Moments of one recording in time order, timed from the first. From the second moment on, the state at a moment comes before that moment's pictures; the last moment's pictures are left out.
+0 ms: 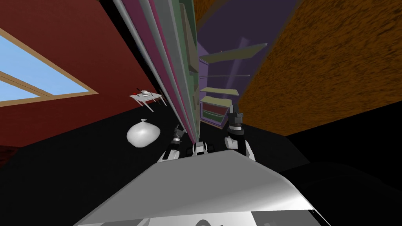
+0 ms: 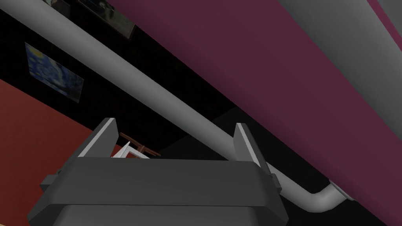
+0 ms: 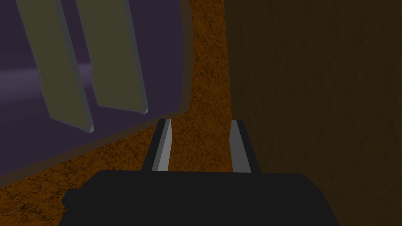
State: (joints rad) left arm 0.31 0.31 -0.30 -1.57 0.33 -0.44 0.51; right arm 0.50 0.01 -0.02 -2.29 0.11 -0.61 0.06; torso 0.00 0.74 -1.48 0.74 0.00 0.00
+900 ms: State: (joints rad) left arm 0.30 0.35 -0.28 -1.70 0.35 -0.33 0.52; right arm 0.50 0.01 -0.02 -2.29 0.11 -0.61 0.06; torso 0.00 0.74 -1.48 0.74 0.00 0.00
